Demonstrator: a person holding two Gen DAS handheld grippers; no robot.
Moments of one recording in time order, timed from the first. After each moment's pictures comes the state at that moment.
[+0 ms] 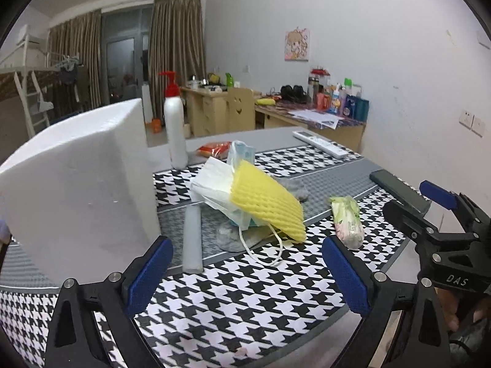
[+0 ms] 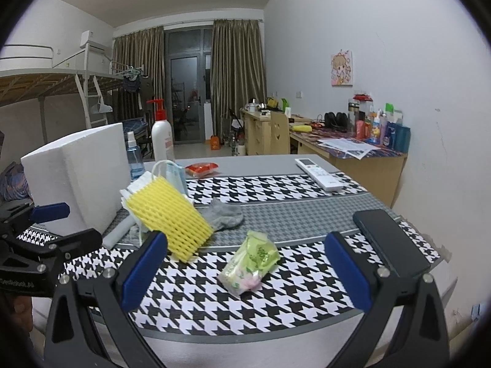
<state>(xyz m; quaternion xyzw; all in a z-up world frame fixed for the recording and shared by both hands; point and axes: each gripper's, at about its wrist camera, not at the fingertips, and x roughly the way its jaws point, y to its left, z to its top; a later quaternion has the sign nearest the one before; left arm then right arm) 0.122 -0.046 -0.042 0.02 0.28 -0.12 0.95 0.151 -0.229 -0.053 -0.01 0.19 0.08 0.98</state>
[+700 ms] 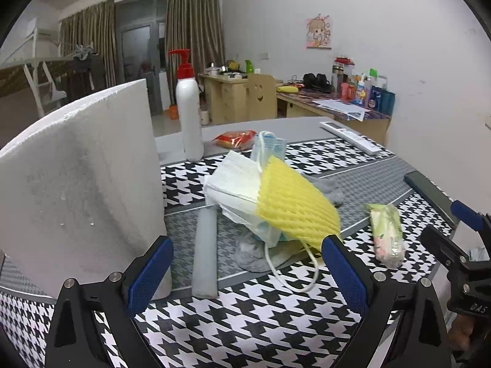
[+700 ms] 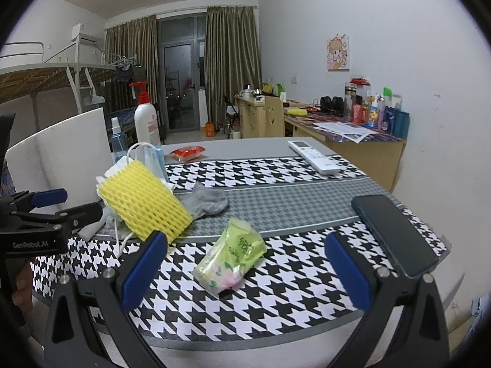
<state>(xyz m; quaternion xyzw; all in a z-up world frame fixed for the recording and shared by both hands) 0.169 -0.043 -0.056 0.02 0.31 -0.06 0.95 0.178 -0.240 -0.072 0.00 0.22 0.07 0.97</state>
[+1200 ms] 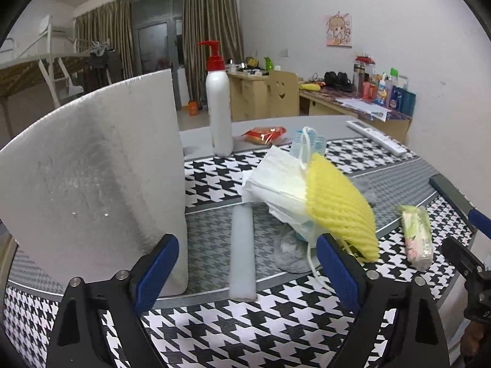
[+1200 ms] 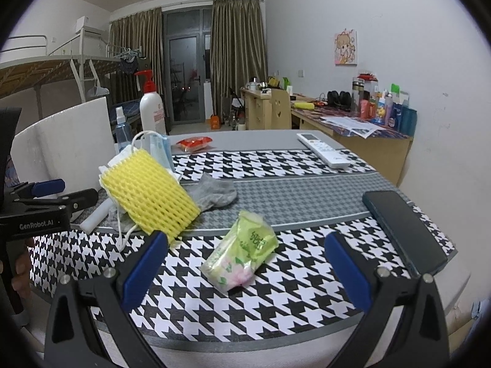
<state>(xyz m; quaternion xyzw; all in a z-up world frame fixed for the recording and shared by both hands) 0.178 -0.024 -0.061 0.02 0.32 -0.02 0.95 0.186 -0.231 -0.079 -0.01 0.24 0.08 0.97</state>
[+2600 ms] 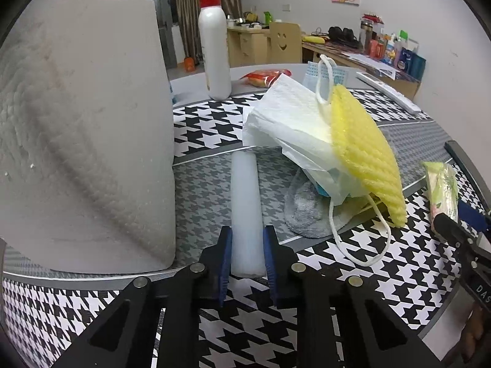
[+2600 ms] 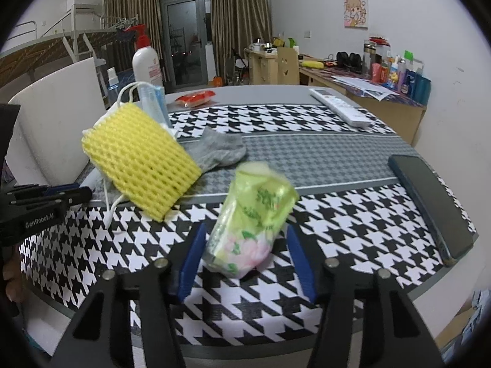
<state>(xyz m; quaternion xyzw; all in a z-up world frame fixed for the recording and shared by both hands) 0.203 -0.021 -0.091 0.03 0.42 -0.02 0.91 0.215 -0.218 -0.106 -0.01 0.34 0.09 0.94</state>
